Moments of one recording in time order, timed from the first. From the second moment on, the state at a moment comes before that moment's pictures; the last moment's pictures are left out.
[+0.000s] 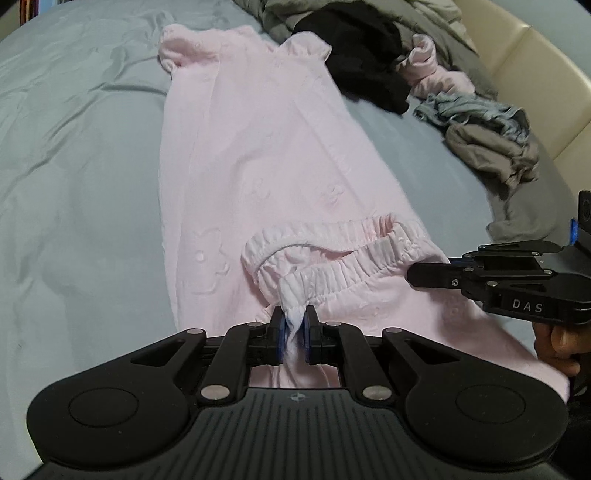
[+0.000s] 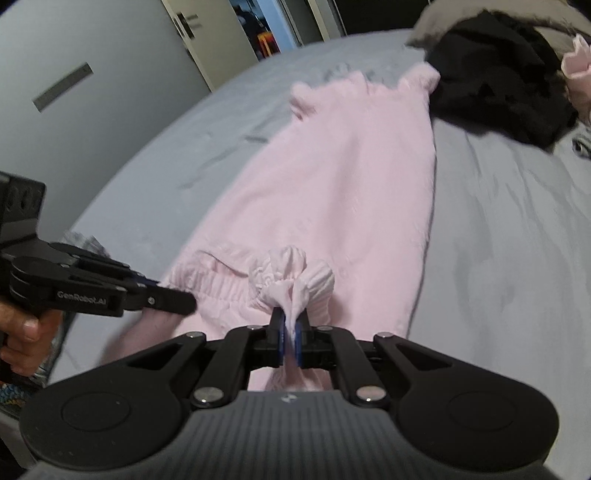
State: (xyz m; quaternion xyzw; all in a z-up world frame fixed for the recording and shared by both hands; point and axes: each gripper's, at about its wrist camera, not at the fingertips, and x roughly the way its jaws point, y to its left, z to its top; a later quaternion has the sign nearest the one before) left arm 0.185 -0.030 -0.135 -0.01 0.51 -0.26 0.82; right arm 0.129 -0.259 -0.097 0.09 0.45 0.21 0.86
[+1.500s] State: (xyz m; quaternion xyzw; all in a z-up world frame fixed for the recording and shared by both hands) left arm 0.084 -0.022 -0.115 0.03 0.52 -0.24 0.82; right arm -0.020 -0.239 -0.089 -0.04 0.44 0.38 0.81
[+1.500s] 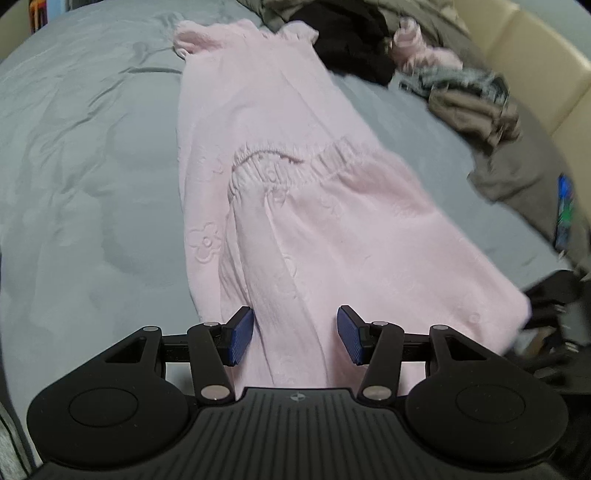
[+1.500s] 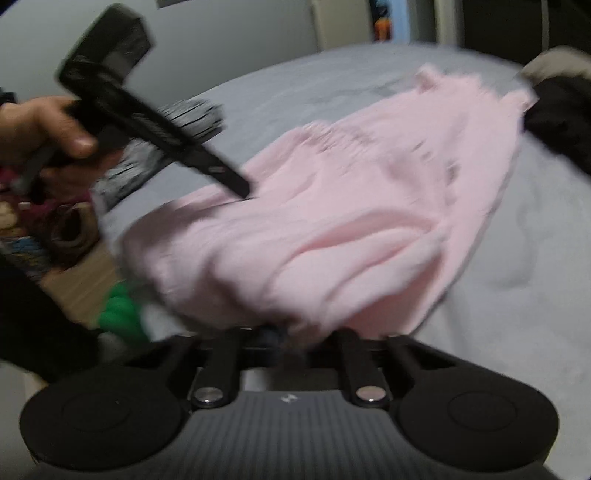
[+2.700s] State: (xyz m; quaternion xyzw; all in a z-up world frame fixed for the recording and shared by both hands) left arm 0.008 0.032 -0.103 0.06 0.52 -0.24 0.82; right arm -0.030 -0.274 -0.090 0.07 0.47 0.25 0.85
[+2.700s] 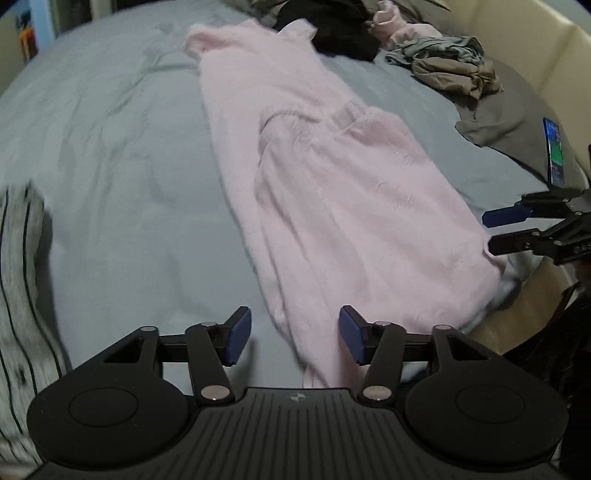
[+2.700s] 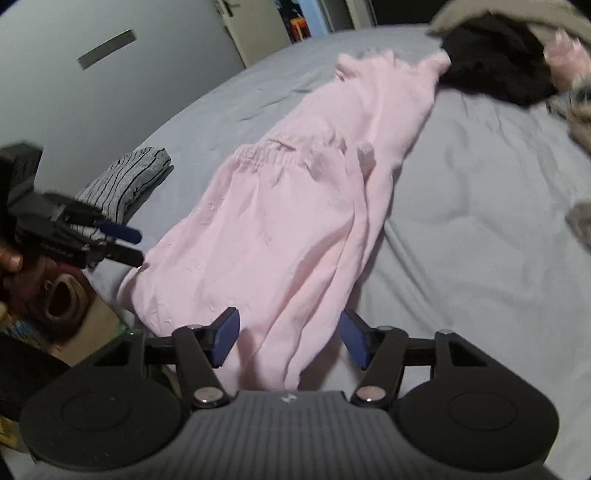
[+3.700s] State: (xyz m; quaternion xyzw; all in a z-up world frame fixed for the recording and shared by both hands) left arm -0.051 -0.001 -0.132 -0.02 0.61 -0.33 0.72; right arm -0.103 -0.266 -0.094 0.12 0.55 0.25 0.79
